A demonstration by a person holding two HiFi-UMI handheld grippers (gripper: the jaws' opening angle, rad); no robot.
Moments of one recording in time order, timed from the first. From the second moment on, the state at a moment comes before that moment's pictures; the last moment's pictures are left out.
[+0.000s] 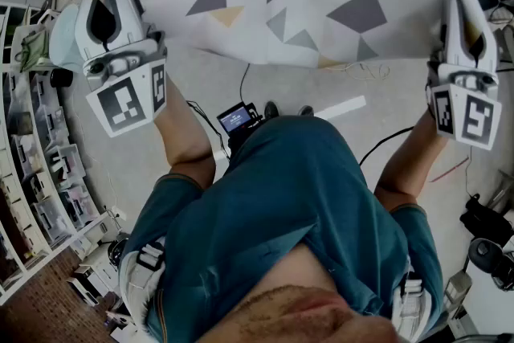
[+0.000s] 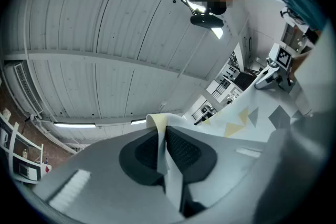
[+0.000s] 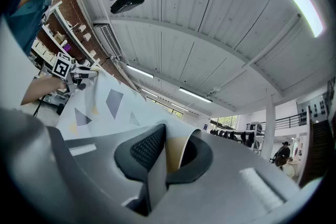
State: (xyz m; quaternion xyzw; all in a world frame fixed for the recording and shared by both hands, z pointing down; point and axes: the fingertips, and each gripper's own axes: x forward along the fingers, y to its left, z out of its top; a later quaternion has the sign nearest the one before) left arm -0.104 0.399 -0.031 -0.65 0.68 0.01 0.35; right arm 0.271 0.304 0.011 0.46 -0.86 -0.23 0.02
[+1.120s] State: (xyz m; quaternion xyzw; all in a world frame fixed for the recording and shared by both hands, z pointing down) left arm -0.123 0.382 -0.023 -0.66 0.67 0.01 0.33; right arm 0.258 0.293 0.016 0.46 -0.86 -0.21 0.01
